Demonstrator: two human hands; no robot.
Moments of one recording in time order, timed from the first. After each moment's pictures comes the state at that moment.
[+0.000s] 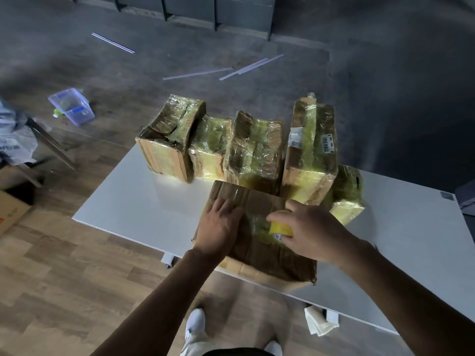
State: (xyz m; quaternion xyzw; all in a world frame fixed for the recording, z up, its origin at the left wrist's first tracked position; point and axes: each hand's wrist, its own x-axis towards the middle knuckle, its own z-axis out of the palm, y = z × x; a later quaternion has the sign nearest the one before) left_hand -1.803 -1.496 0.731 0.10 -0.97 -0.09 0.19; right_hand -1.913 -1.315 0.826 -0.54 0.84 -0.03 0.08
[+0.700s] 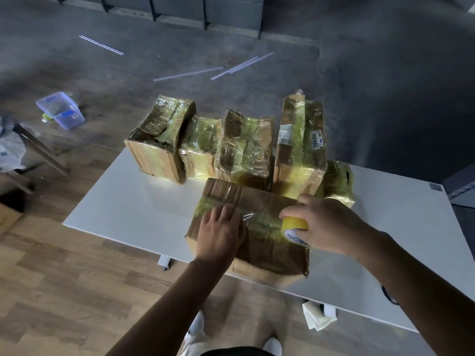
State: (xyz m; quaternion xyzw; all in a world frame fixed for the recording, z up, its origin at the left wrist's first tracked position) left_hand -1.801 -1.464 0.732 0.16 -0.96 -0.10 0.19; right_hand -1.931 -1.285 0.841 -0.49 0.86 -0.01 0.11
